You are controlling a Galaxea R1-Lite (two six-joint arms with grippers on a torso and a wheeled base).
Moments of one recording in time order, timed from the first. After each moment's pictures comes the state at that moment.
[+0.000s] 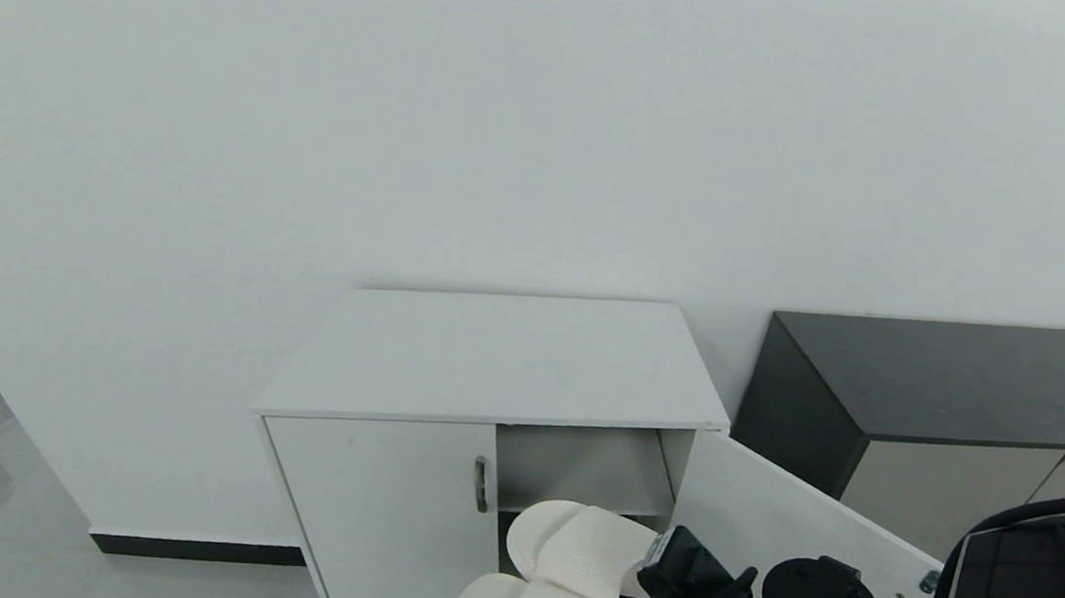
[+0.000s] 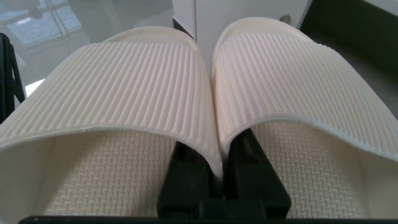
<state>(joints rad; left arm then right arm) 0.00 0.00 0.00 0.00 -0.07 0.00 0.89 2.15 -0.33 -1.57 0.18 -0.02</state>
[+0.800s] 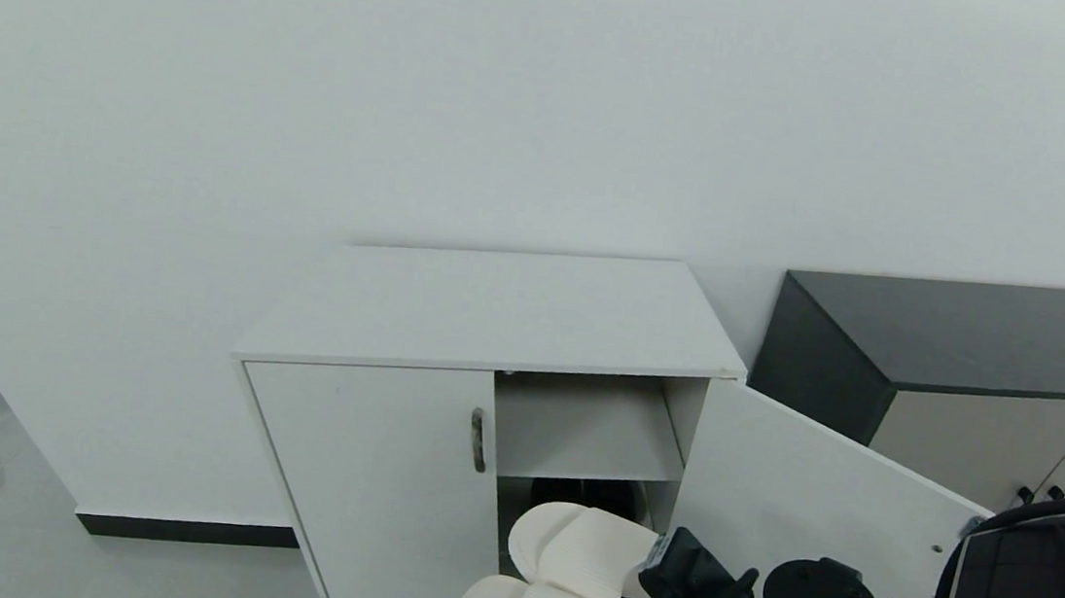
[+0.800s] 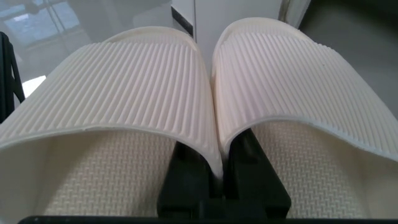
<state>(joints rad) 0.00 0.00 0.00 0.00 -0.07 0.00 0.89 2.15 -0.33 -1.57 0.18 -0.02</state>
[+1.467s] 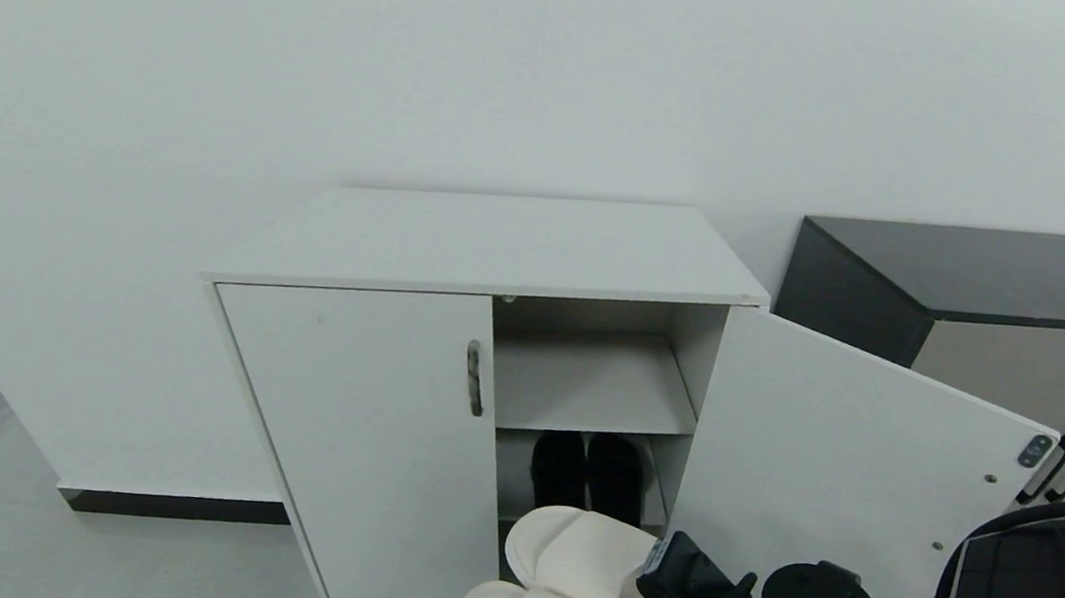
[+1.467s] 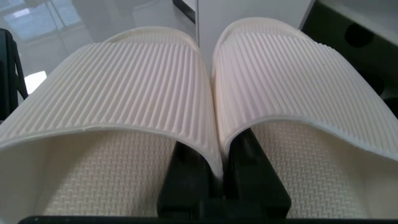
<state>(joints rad) 0.00 0.00 0.00 0.00 -0.07 0.00 0.90 2.15 -0.33 -1.57 0.18 -0.02</state>
